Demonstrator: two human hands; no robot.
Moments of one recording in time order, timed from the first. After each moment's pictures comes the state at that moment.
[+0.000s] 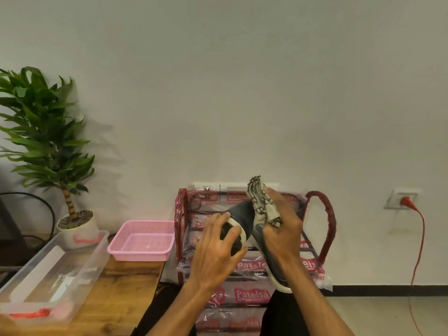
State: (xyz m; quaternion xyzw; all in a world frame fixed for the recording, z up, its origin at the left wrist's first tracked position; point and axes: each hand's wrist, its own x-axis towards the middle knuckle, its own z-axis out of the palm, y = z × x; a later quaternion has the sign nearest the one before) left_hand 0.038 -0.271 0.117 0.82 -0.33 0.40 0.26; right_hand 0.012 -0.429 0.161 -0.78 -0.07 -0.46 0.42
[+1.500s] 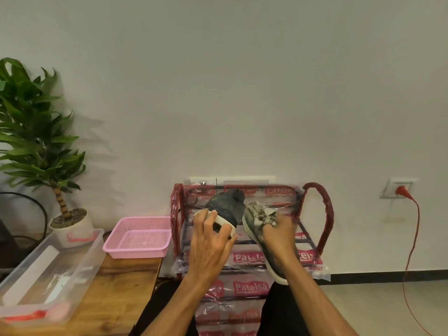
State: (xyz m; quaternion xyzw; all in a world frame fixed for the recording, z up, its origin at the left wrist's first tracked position) left_hand 0.063 -0.272 0.092 0.82 -0.31 0.43 0.23; right_hand 0.031 -0.434 0.127 -0.75 0.20 -0.25 0.58
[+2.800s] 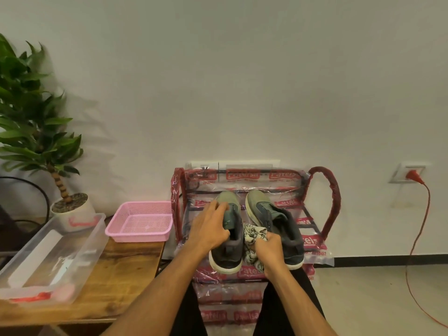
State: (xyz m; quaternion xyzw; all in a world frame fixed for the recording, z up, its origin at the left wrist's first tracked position) left_hand 0.104 -0.273 0.090 0.95 -0.25 0.06 0.18; right_hand 0.050 -0.425 0.020 -0.70 0.31 -0.10 0.64
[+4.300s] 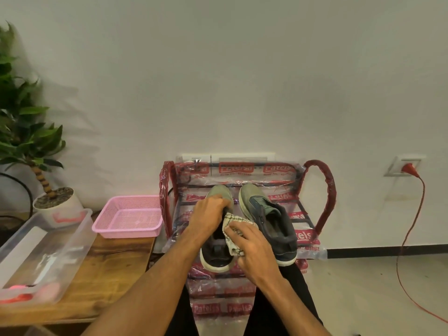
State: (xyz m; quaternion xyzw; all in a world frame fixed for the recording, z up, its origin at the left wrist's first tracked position) left_hand 0.129 -0.297 0.089 0.93 -0.32 0.12 0.16; right_hand 0.015 -0.423 0.040 -0.94 -0.12 -0.26 0.18
